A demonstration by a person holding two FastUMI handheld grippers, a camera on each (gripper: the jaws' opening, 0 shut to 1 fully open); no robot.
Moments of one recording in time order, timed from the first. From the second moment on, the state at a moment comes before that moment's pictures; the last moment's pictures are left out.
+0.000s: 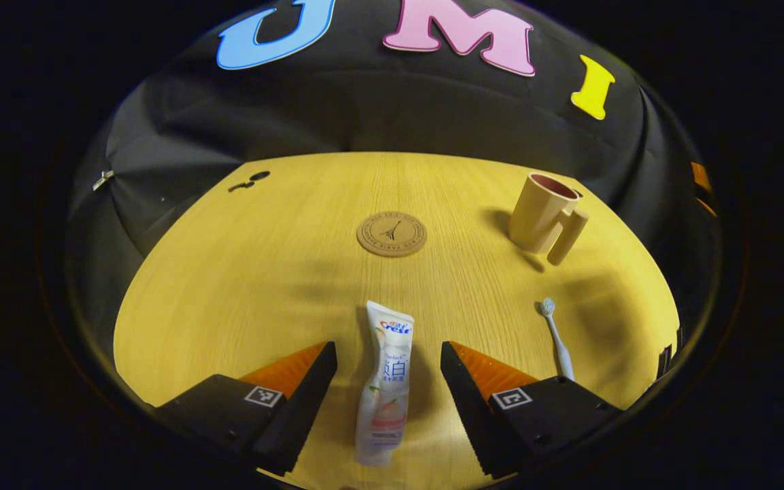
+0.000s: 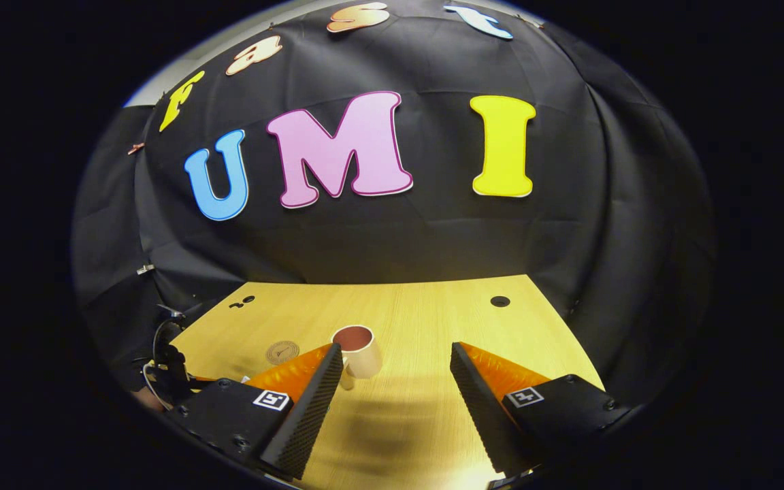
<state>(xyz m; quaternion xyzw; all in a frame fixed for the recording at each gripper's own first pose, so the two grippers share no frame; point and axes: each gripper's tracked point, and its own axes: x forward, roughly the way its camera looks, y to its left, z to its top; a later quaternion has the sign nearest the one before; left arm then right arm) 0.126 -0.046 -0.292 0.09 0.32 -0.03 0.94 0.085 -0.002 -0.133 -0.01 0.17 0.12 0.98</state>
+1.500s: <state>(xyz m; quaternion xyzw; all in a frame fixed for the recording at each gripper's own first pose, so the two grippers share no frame) 0.097 -0.028 -0.271 0.14 0.34 -0.13 0.92 0.013 0.088 -0.298 -0.01 0.41 0.07 0.91</state>
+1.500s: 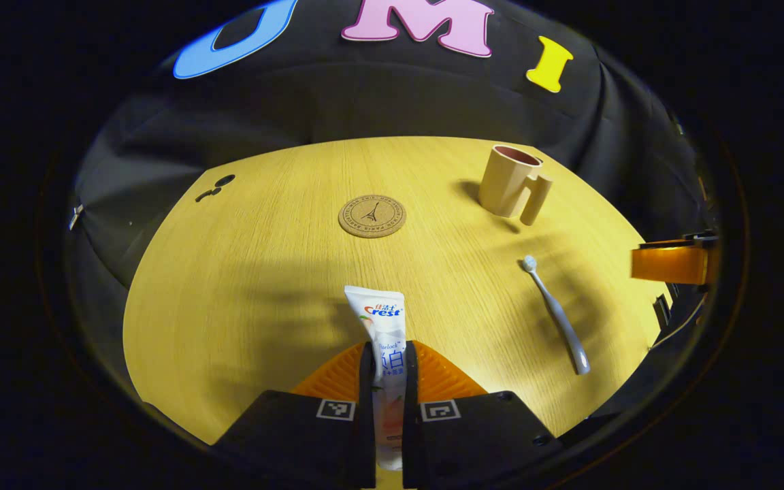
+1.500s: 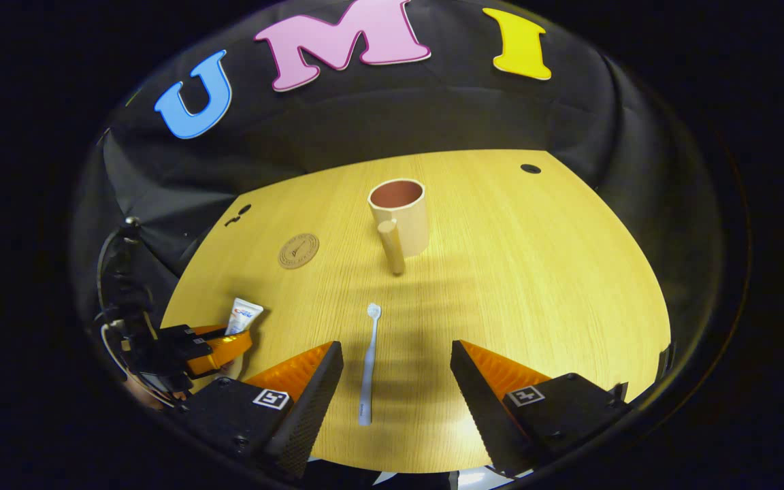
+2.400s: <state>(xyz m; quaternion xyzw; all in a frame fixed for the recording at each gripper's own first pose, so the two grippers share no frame) 0.058 0.012 -0.252 0.13 0.34 -0.15 0.92 0.013 0.102 -0.385 -0.07 0.53 0.03 0.85</state>
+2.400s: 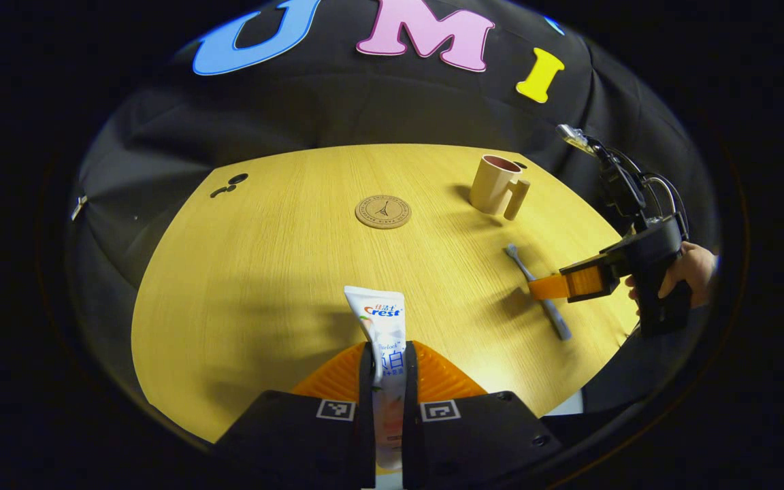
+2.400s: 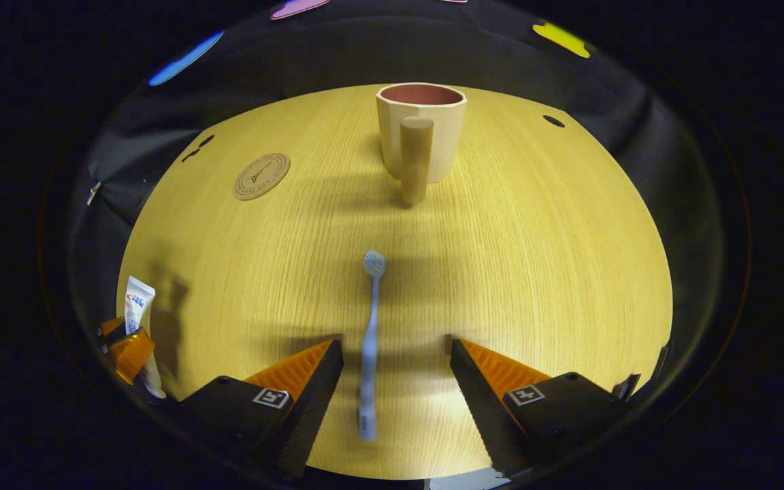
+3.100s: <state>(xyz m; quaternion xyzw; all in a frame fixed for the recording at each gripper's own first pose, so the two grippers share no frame) 0.058 0.019 -0.255 0.13 0.34 -0.19 0.91 0.010 0.110 -0.390 -0.06 0.55 -0.01 0.83</state>
